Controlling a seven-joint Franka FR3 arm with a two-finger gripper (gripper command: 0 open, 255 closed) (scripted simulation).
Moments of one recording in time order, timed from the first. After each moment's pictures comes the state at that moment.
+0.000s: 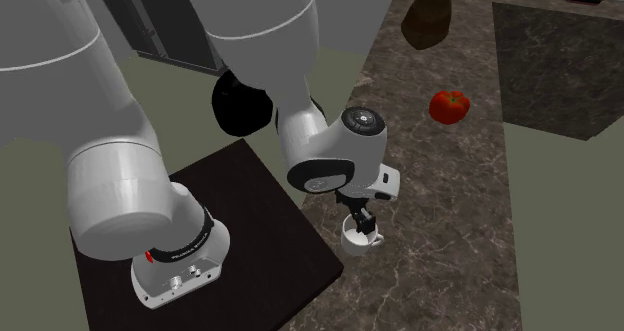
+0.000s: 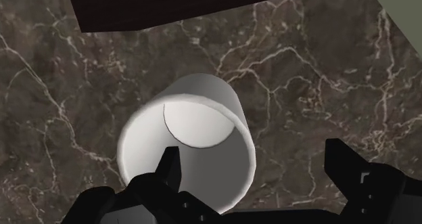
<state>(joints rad) -0.14 0.14 -0.28 -2.81 0.01 3.00 -0.28</state>
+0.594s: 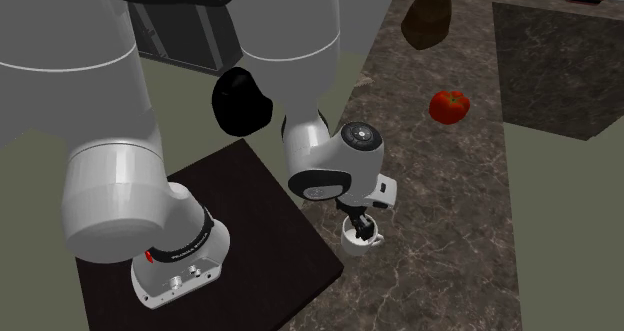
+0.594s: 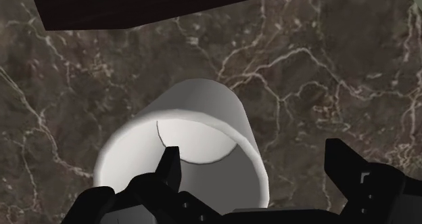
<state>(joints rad) -0.24 0.28 -0.16 -2.78 0.11 3.10 -0.35</state>
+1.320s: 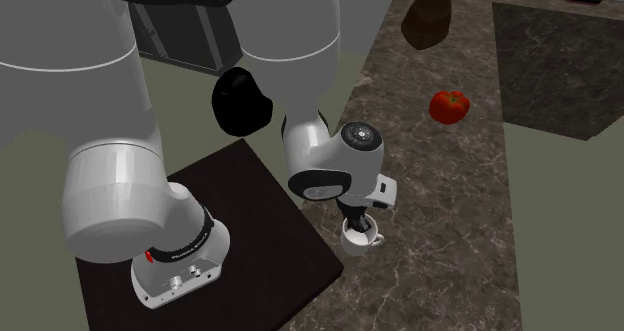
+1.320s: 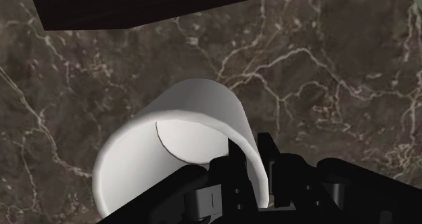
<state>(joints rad) -0.24 0.28 -0.16 -2.78 0.11 3.10 -0.35</state>
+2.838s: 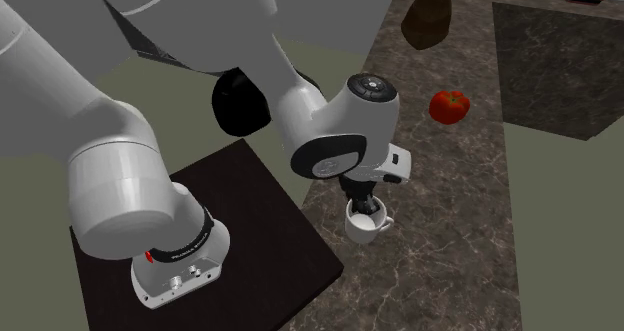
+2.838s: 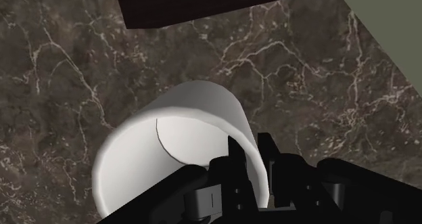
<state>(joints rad) -0.11 -0.11 -0.36 -2.82 -0.20 2.76 -0.14</state>
